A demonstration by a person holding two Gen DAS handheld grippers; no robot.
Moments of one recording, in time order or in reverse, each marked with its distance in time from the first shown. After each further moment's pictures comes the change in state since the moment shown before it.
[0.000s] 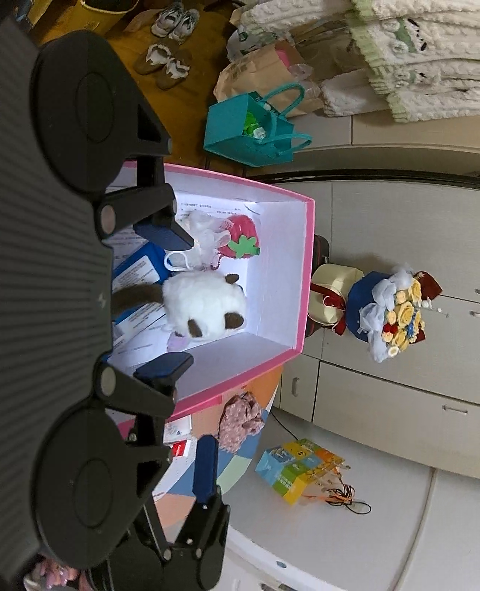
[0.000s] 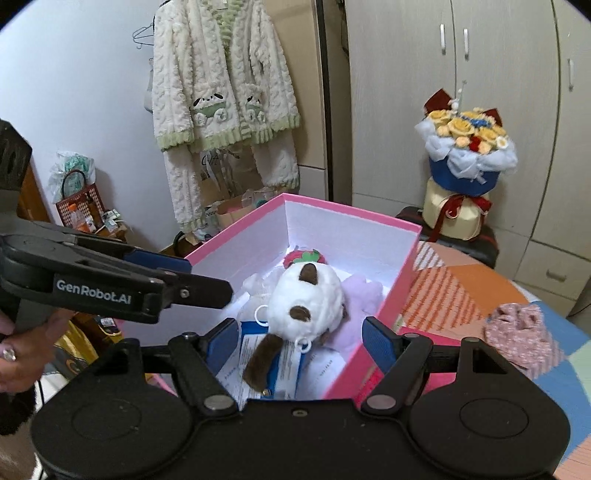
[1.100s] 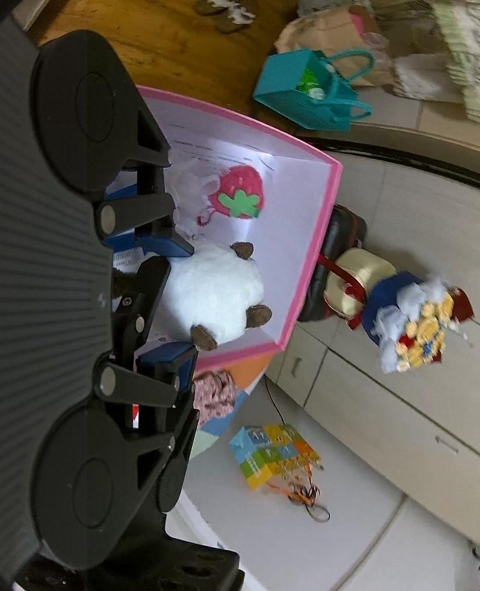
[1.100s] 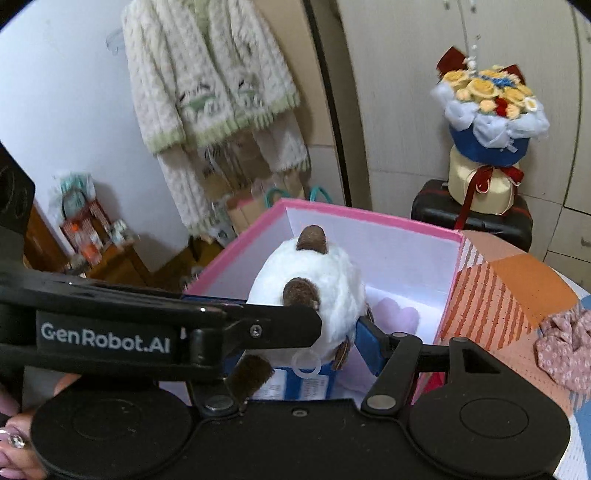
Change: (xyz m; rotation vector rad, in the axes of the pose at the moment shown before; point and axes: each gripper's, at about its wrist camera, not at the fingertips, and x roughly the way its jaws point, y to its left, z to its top) left arm 0.085 0.024 0.044 -0.258 0.120 -0.144; right arm 0.086 -0.018 0.047 0.115 0.104 0.103
